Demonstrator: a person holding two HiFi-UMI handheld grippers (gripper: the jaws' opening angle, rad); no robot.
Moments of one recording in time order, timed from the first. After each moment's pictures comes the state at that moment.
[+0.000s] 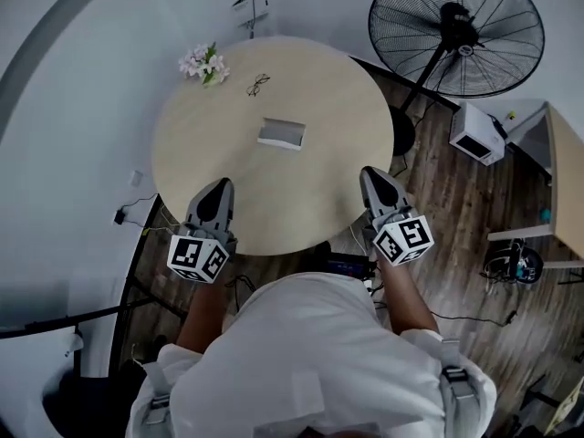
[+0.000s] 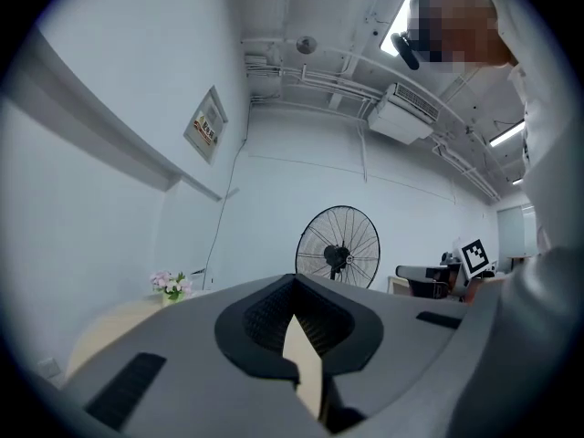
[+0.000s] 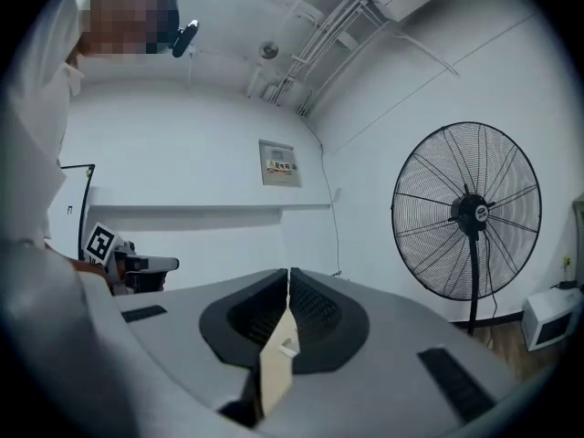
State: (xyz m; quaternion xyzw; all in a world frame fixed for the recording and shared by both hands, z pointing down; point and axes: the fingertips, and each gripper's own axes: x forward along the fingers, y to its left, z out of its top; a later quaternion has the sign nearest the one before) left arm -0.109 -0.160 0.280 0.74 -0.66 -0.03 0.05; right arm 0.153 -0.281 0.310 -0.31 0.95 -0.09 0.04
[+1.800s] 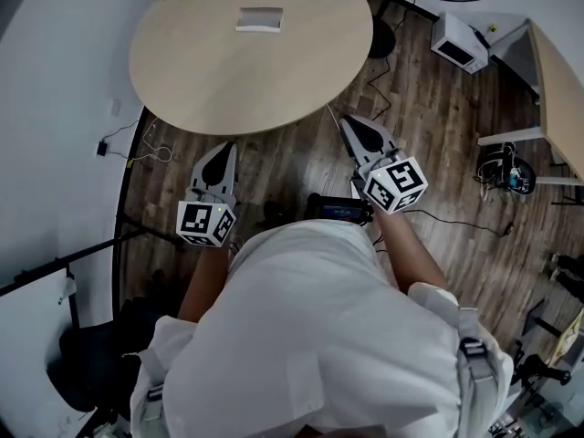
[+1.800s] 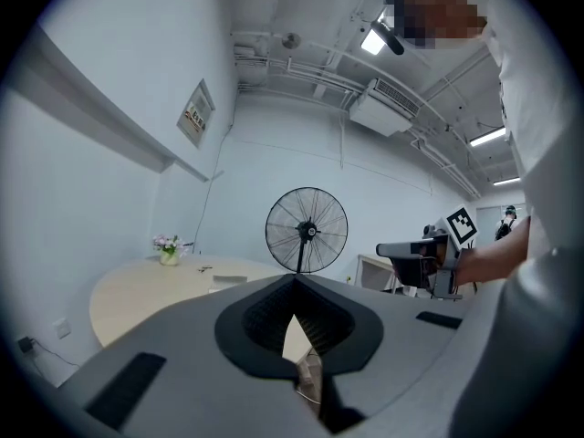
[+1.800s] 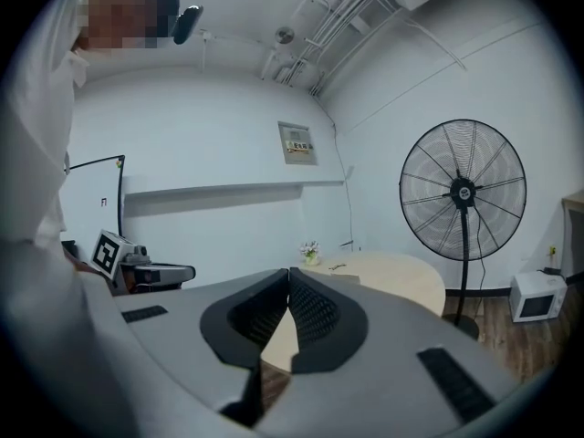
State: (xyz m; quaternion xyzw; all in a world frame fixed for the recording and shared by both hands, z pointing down) left arm 0.004 0.061 0.353 0.78 -0.62 0.01 0.09; right arm 0.210 -0.035 0.351 -0.28 0.95 -0.11 -0.03
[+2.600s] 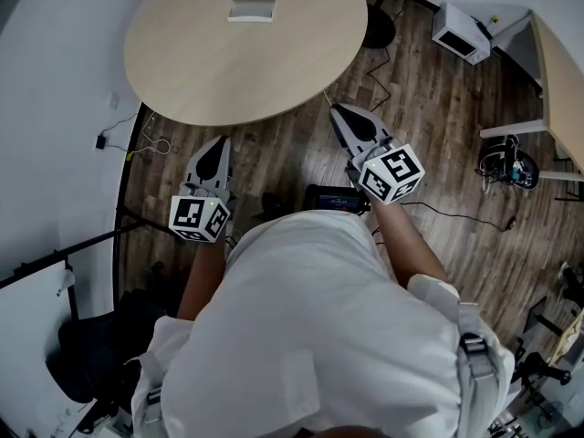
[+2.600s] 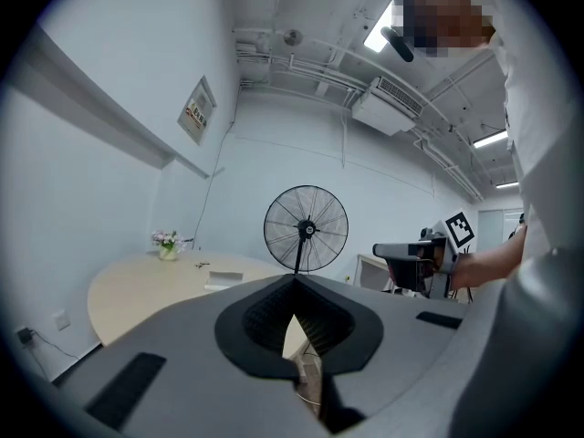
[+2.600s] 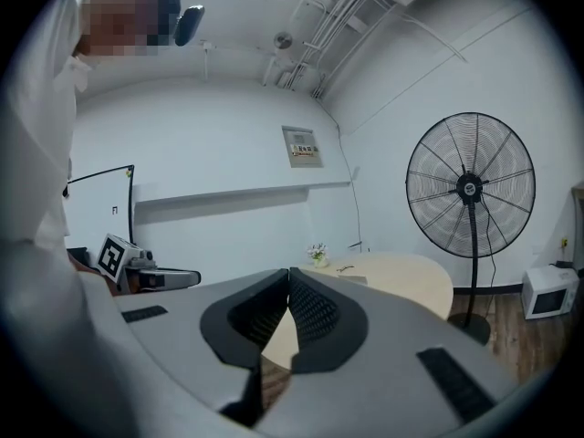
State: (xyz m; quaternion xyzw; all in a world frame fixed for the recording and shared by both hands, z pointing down) left arm 0.027 0.067 0.354 0.77 -0.63 0.01 0.10; right arm 0.222 -0.031 0.349 -0.26 0.96 -0.12 -0.01
